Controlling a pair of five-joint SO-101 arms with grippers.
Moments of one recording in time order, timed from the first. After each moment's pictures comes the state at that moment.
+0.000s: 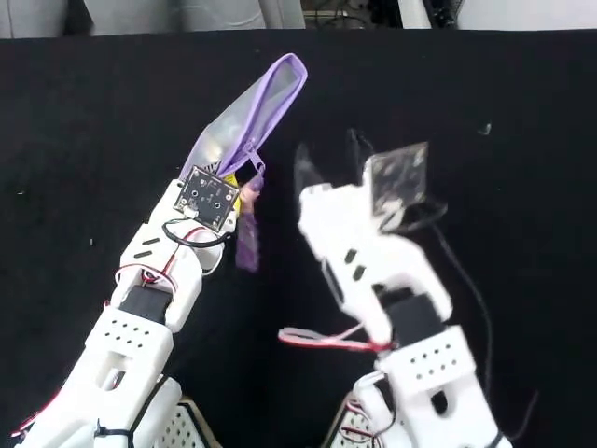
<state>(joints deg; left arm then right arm) 12.3 -54.5 73.9 2.9 -18.0 -20.4 -64.5 62.6 22.9 -5.9</state>
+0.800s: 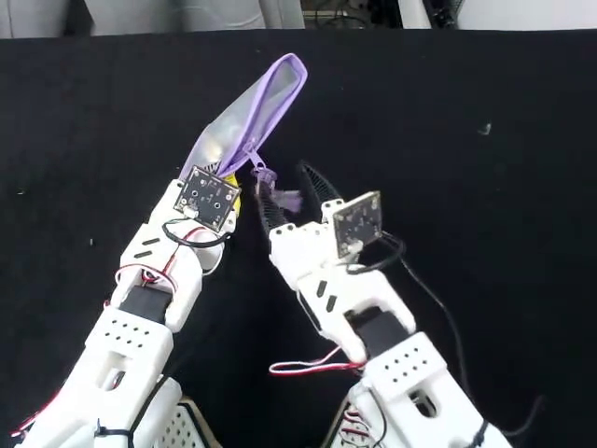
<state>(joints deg) 12.3 -54.5 73.9 2.9 -18.0 -29.1 -64.8 82.6 0.5 -7.3</state>
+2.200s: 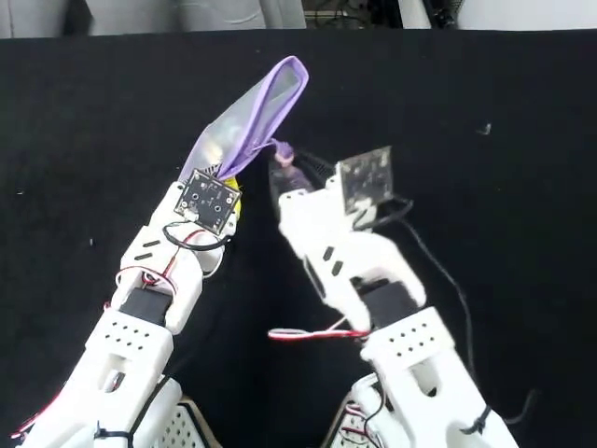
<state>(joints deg) 12.4 -55.2 74.9 2.9 -18.0 -23.0 -55.9 66.2 12.2 -7.3</state>
